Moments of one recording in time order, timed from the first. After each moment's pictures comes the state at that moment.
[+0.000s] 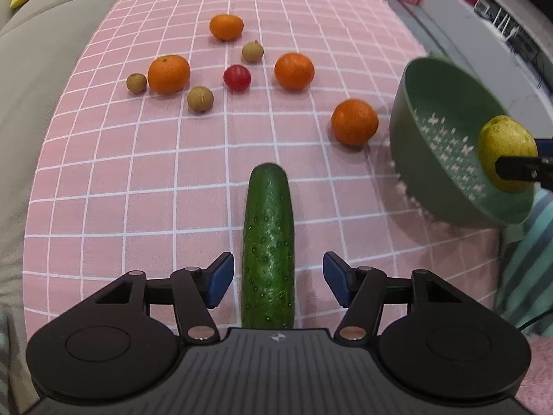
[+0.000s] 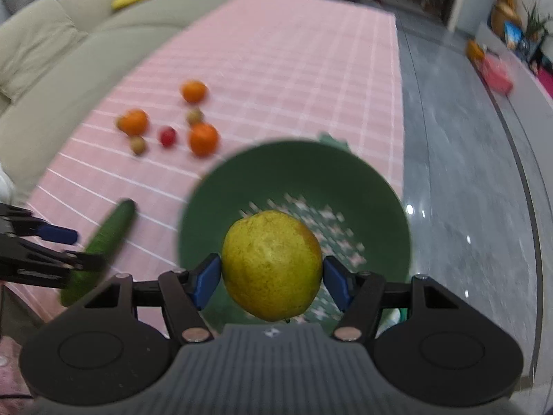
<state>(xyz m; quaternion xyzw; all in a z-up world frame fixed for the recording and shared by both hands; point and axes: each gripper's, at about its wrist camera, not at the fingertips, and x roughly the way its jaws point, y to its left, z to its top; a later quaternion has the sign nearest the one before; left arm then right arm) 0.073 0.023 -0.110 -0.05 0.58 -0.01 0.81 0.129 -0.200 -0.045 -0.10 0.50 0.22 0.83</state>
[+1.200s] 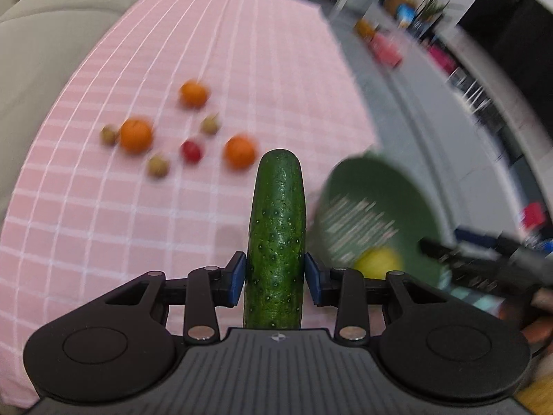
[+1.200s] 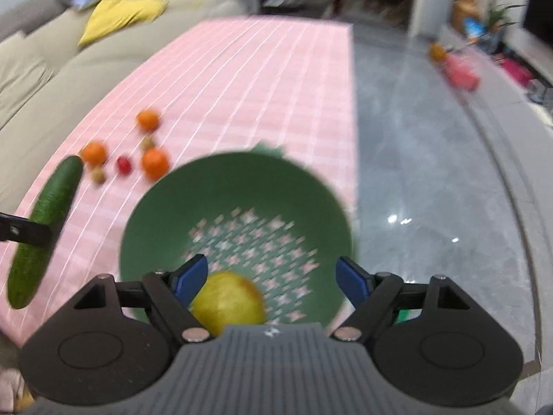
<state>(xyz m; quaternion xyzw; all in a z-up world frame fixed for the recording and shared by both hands) 0.089 0.010 -0.033 -0.17 0.49 -0.04 0.85 0.122 -0.238 -0.049 -0.06 0.45 0.16 0.88</state>
